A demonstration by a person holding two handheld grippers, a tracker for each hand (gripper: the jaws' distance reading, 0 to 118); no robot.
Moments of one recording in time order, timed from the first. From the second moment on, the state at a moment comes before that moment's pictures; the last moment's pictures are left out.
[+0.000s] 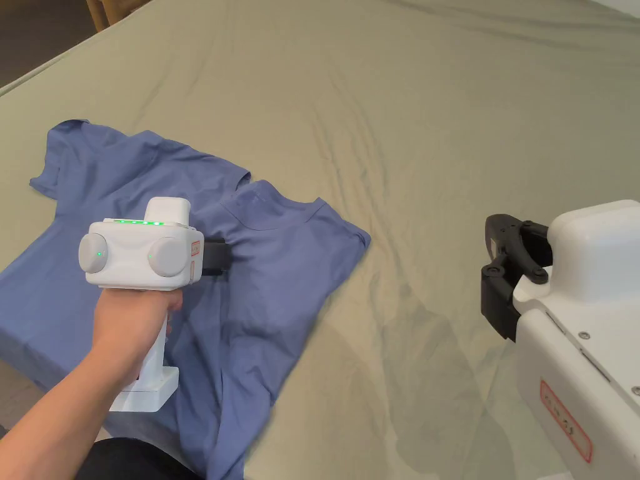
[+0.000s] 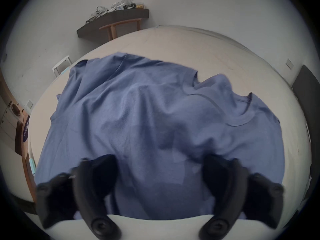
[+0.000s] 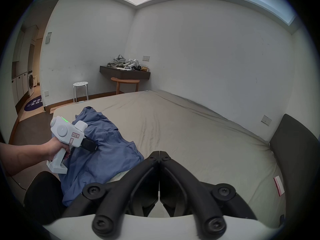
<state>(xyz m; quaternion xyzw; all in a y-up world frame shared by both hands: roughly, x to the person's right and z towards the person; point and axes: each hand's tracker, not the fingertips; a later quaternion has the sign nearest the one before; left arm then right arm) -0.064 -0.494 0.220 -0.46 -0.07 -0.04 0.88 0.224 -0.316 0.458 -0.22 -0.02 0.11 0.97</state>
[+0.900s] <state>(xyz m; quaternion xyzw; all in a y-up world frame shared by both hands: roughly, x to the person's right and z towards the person) -0.064 -0.238 0.363 -0.07 -0.14 0.00 0.99 0.231 -0.259 0.555 -0.14 -0.05 0.07 0.99</state>
